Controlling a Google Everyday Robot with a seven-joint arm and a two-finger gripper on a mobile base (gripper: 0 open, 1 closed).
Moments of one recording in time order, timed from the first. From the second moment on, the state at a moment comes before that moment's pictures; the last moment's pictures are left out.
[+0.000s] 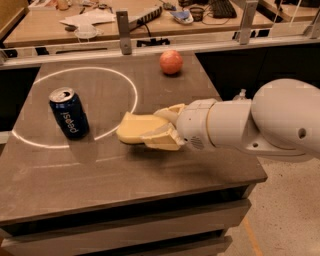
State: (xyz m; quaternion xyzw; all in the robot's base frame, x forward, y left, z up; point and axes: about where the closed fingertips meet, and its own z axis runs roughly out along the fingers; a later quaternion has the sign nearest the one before) arm 0.478 0.006 0.885 -0.48 0.71 0.20 0.47
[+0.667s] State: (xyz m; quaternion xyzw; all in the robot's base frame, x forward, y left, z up) arm 0.545 -0.053 0.877 -0.41 0.75 0.07 0.52
